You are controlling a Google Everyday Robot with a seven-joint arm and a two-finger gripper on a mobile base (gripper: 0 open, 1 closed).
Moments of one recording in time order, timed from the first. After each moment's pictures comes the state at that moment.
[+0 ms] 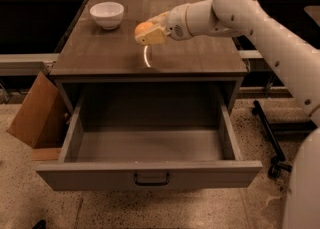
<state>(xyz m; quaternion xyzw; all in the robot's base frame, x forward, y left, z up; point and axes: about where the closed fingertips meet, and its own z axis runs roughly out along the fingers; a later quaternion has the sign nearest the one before) 0.744 0.022 0.905 -0.48 0.68 0.26 0.50</state>
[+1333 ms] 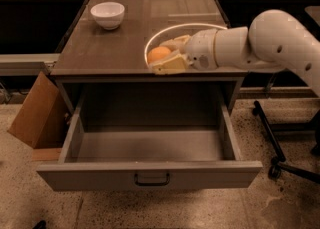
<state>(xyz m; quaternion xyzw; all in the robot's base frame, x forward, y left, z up) 0.623 -0.018 0.899 -0.48 0.66 0.28 0.50</state>
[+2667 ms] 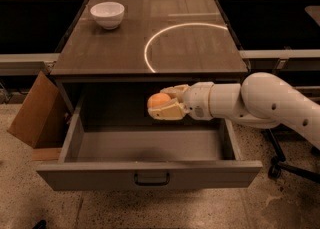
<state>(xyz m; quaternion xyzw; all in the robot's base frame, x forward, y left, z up) 0.558 -0.019 0.794 -0.42 0.71 0.30 0.47</state>
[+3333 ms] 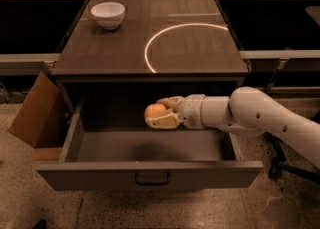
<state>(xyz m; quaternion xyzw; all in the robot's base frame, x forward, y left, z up) 0.571 -0.008 0.739 -0.42 0.71 0.32 0.46</state>
